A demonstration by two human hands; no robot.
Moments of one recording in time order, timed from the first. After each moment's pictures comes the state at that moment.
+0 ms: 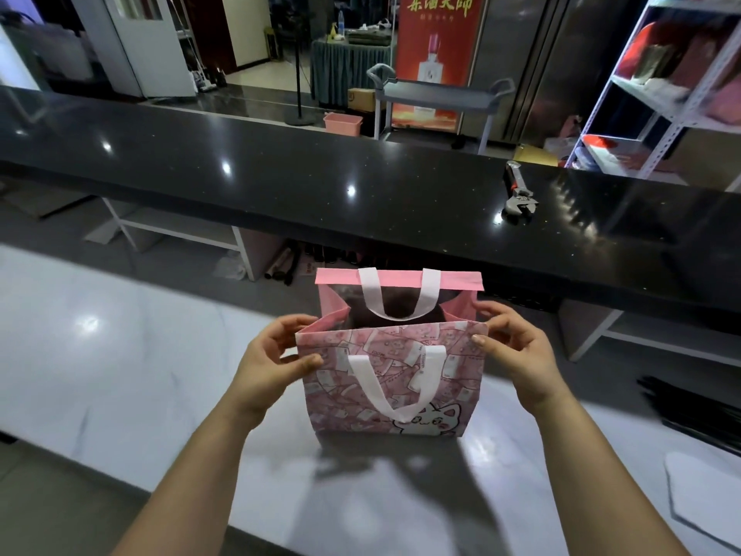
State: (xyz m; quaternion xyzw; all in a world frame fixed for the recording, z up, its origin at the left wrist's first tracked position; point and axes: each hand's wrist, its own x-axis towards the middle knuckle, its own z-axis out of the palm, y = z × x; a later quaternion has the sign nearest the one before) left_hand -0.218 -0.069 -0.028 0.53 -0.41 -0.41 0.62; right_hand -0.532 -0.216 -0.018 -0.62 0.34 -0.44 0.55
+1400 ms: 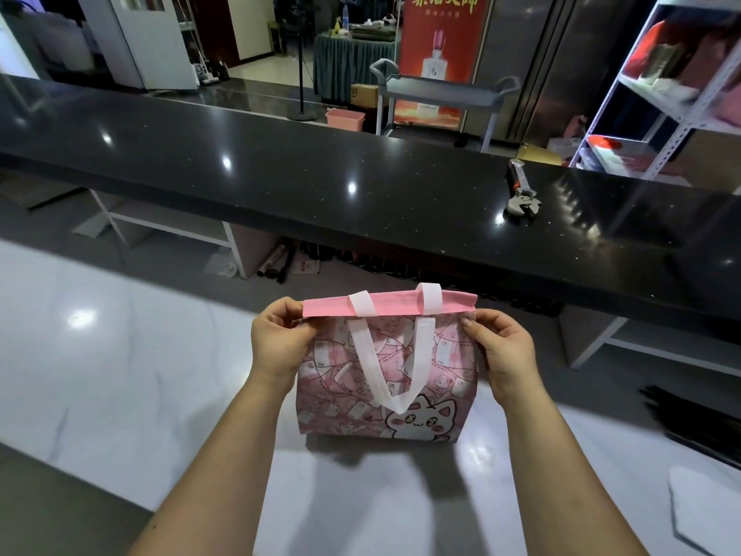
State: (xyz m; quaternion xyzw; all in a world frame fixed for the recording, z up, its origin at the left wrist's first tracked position) left_hand -0.239 -0.135 -0.039 0.59 -0.30 -0.26 0.70; right_hand -0.504 -0.242 -0.034 -0.44 0.45 -0.47 0.62
